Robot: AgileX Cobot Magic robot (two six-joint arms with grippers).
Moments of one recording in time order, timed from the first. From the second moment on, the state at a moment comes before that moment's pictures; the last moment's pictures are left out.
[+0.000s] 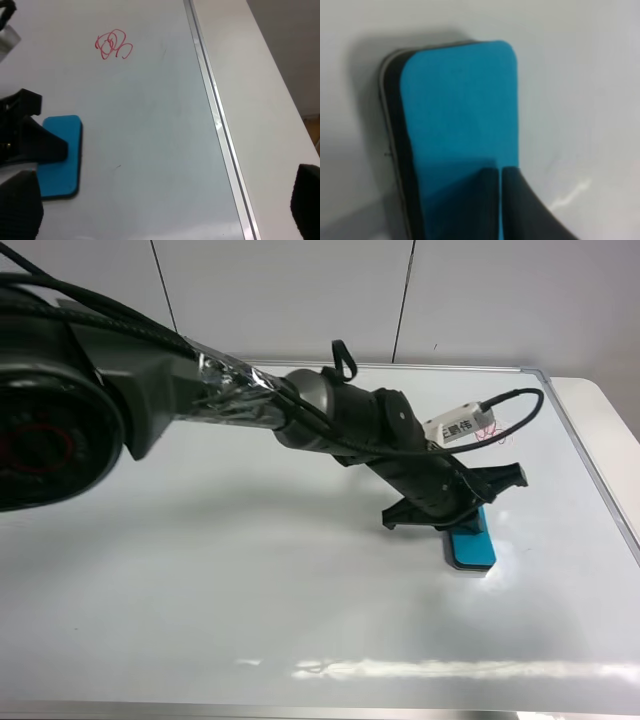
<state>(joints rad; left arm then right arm) -0.93 2.42 -1.71 -0.90 0.35 -0.13 -0.11 0.00 -0.50 0.04 1.06 -0.02</state>
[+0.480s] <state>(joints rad) -0.93 2.43 -1.84 -0.79 0.39 -0.08 -0.11 0.00 -0.50 0.04 1.06 -0.02</state>
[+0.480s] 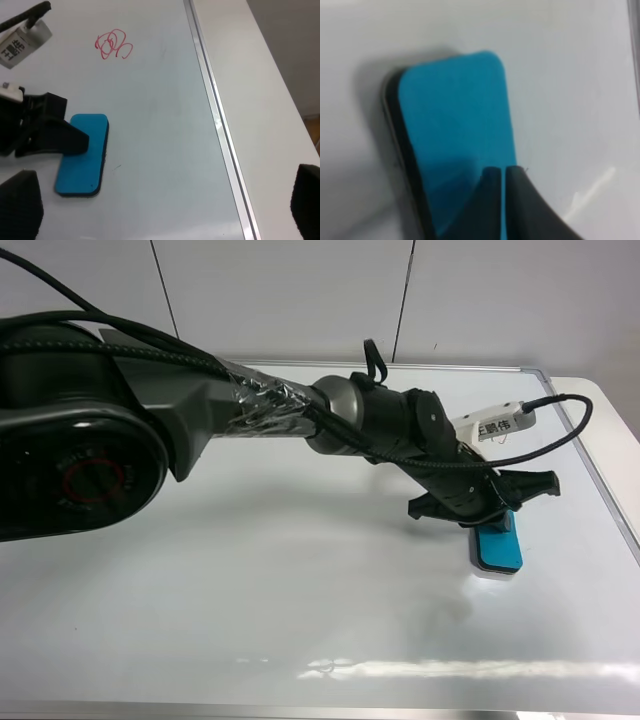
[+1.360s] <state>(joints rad) -0.46 1.35 -0.94 -0.01 0.31 -0.08 -0.11 0.00 -0.50 0.04 1.06 -0.02</state>
